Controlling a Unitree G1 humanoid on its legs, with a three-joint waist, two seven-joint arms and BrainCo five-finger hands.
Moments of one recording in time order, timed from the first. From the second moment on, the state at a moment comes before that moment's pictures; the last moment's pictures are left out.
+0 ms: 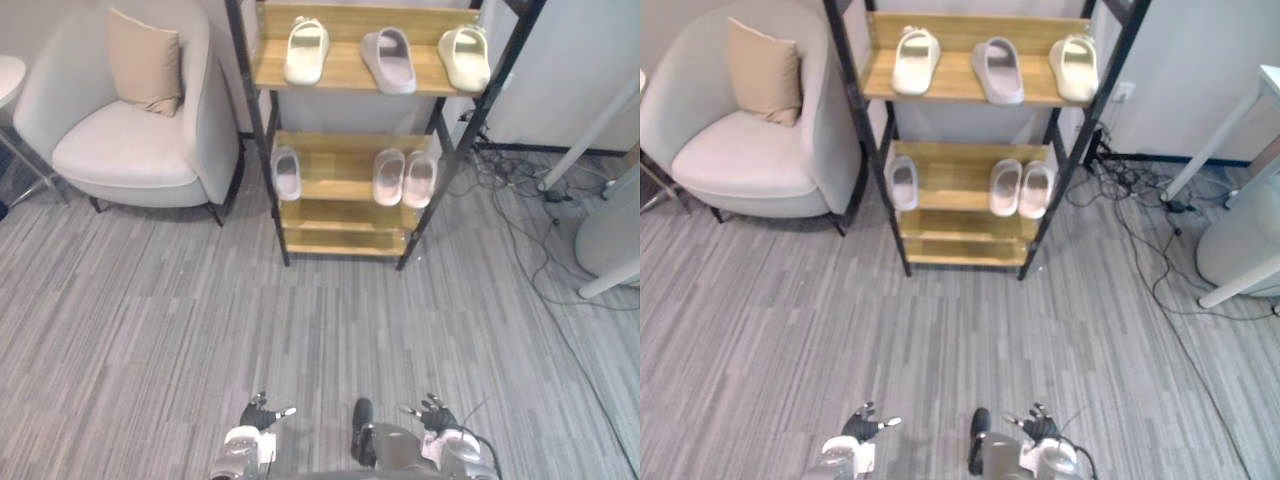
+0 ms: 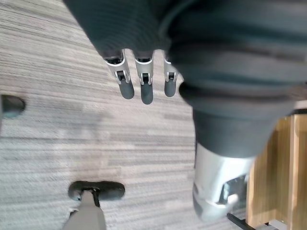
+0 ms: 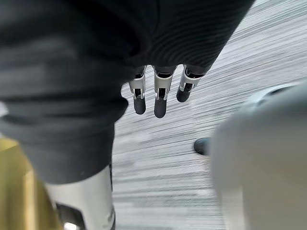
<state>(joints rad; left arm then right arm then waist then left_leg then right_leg) -0.03 0.00 0.05 1.07 -0.04 -0.08 0.08 0.01 -0.08 -0.11 1.07 0.20 -0.11 -0.03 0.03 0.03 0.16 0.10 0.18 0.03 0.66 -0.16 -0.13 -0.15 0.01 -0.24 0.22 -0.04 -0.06</state>
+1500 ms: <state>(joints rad) -0.04 0.02 -0.03 1.07 -0.04 -0.08 0.07 0.02 -0.09 -0.12 1.12 0.20 -0.10 -0.02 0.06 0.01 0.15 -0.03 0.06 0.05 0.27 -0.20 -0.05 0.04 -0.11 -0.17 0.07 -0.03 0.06</state>
